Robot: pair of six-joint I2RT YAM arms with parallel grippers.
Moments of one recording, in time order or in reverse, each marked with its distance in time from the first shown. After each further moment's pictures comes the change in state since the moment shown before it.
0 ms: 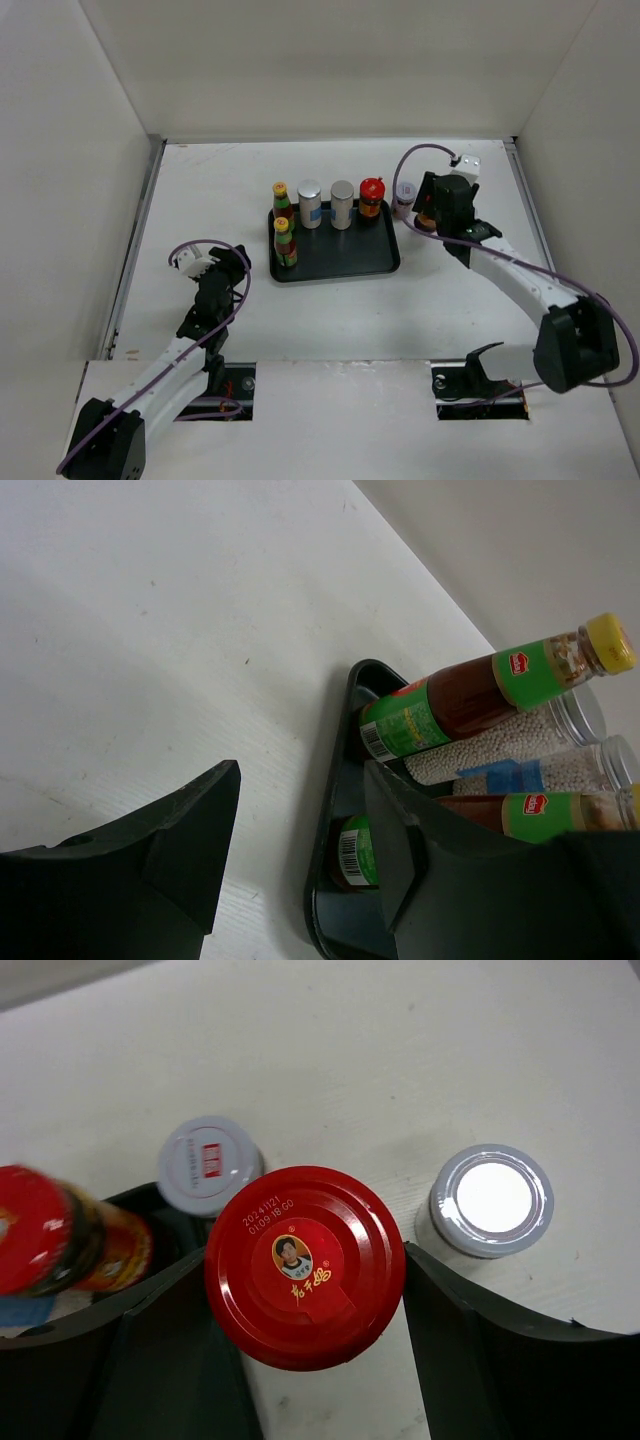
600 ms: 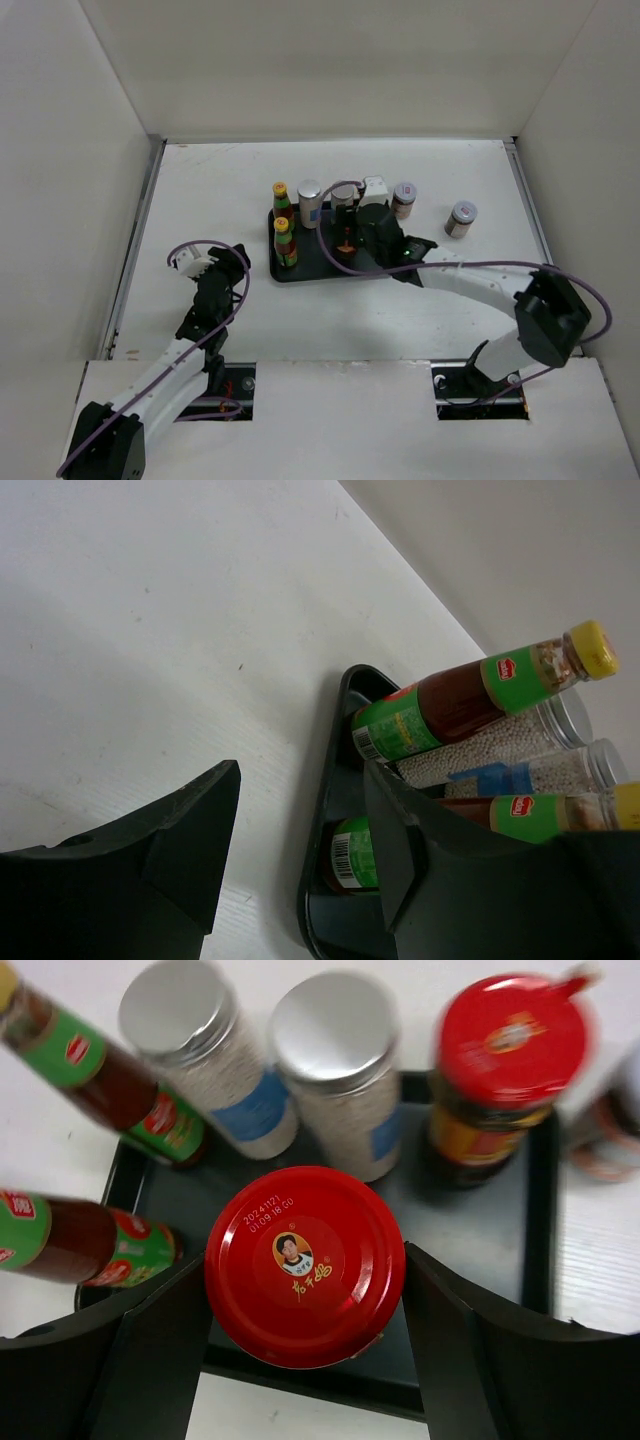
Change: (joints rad) left arm 0.002 -0.016 0.000 0.000 0.000 0.000; right arm 0.490 0.101 0.053 0.100 -0.031 0.027
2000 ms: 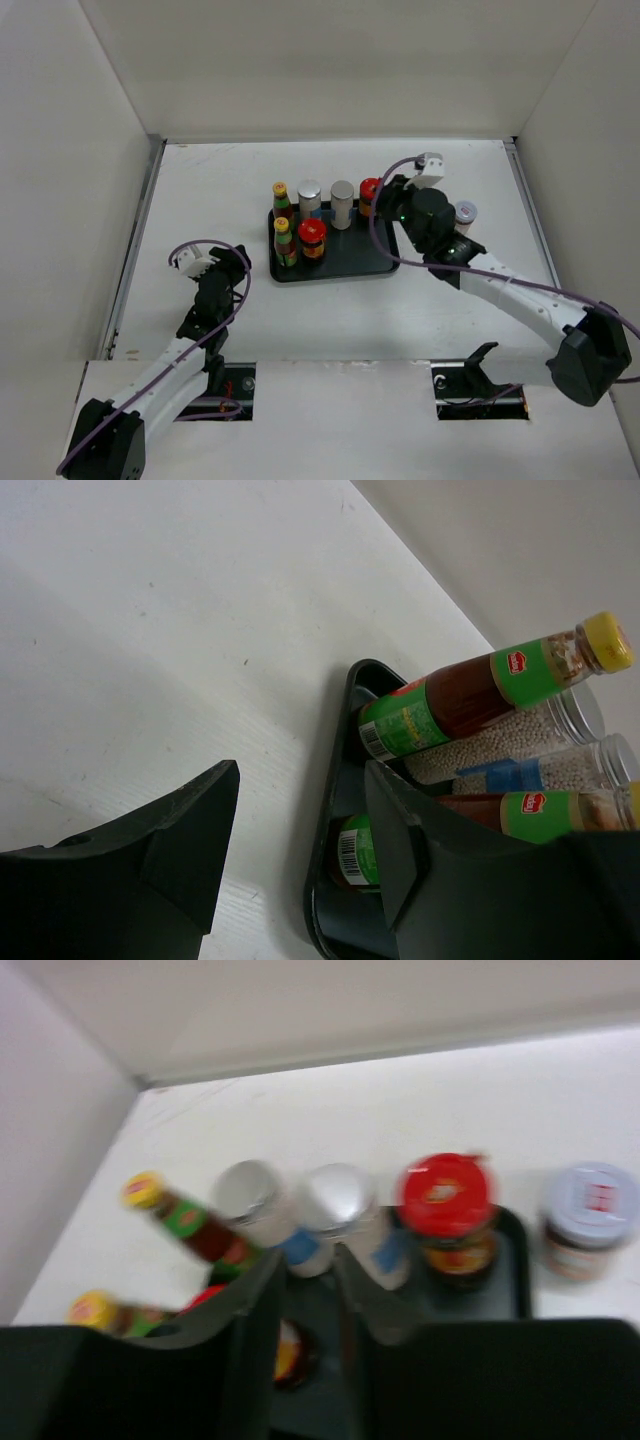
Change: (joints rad) left arm -0.002 0.011 0.000 0.000 0.002 0.006; right arm -0.114 -0.212 -0.042 0.146 -0.080 0.031
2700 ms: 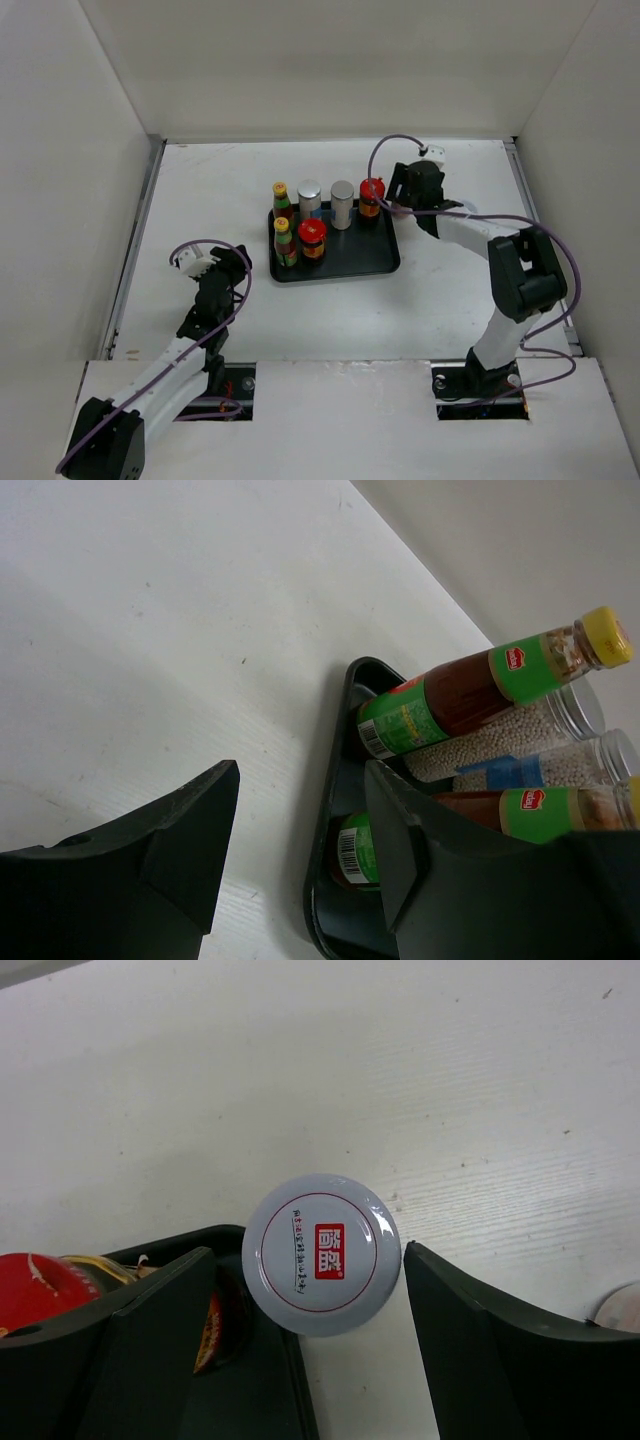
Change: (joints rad) left arm -0.007 0.006 0.000 0.008 -0.001 0.009; right arm -0.370 0.507 0.172 -0.056 -0.046 -0.030
